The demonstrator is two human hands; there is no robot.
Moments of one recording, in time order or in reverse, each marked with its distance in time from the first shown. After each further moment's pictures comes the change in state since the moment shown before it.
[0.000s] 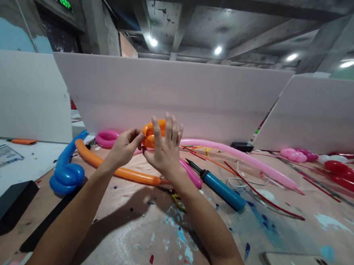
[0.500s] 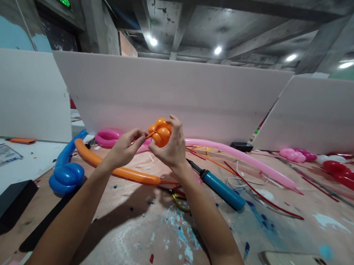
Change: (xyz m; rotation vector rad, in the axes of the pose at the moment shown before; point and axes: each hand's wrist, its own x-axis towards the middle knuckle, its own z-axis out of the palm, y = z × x) left_hand -0.001 0.001 -0.004 0.207 -0.099 0.088; right_hand 0.006 0.023 0.006 0.378 0.194 0.055
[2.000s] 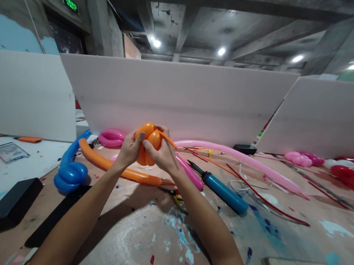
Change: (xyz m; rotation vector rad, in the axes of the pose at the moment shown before) left_hand 0.003 -0.025 0.013 -0.157 0.244 -0.063; right_hand -0.008 -0.010 0.017 0.527 -0.269 0.362
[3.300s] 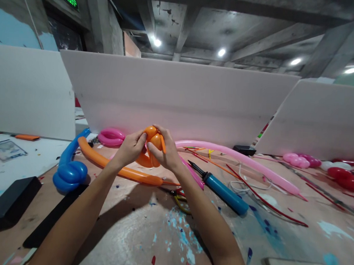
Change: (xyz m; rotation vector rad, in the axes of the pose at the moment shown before) left_hand 0.001 0.008 -0.009 0.267 -0.143 0.059; right_hand 0.002 0.005 -0.003 -0.190 -0.070 -0.134
